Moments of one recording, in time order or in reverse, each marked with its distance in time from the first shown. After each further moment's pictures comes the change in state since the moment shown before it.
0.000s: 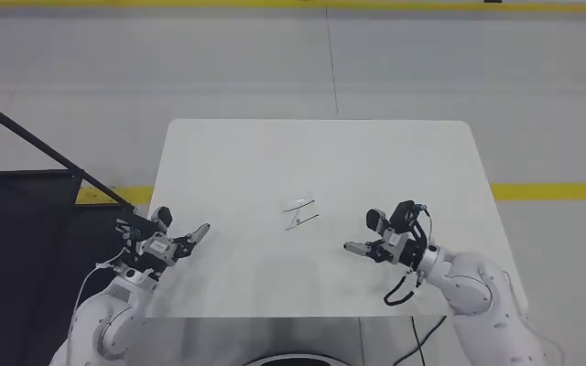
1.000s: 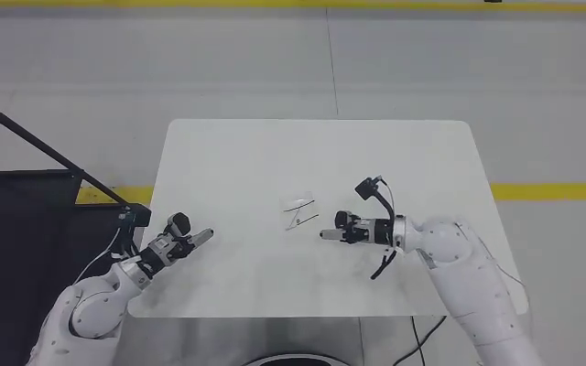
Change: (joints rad) left arm -0.099 0.031 -0.042 0.108 -0.518 -0.229 -0.448; right arm 0.353 -0.030 -0.247 0.292 0.528 0.235 0.473
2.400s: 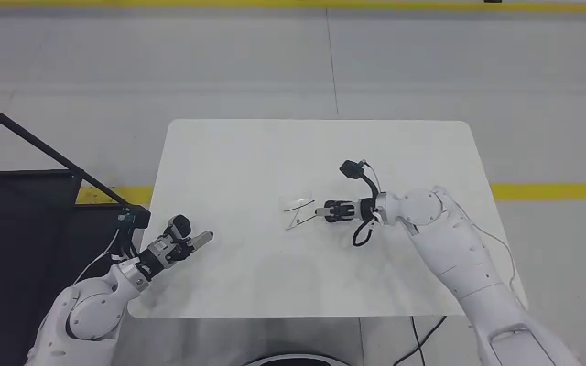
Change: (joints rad) left arm 0.007 0.004 -0.007 -0.002 -0.021 -0.004 -0.021; right arm 0.288 -0.076 -0.223 0.353 0.002 0.146 -0.016
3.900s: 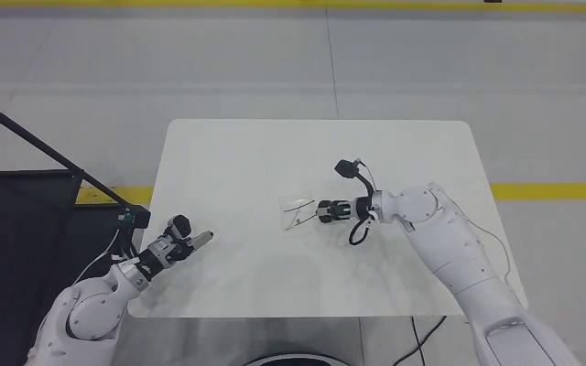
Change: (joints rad) left arm 0.000 0.000 0.000 0.000 0.000 0.000 0.000; right arm 0.029 -0.018 -0.028 0.037 0.016 -0.021 0.008
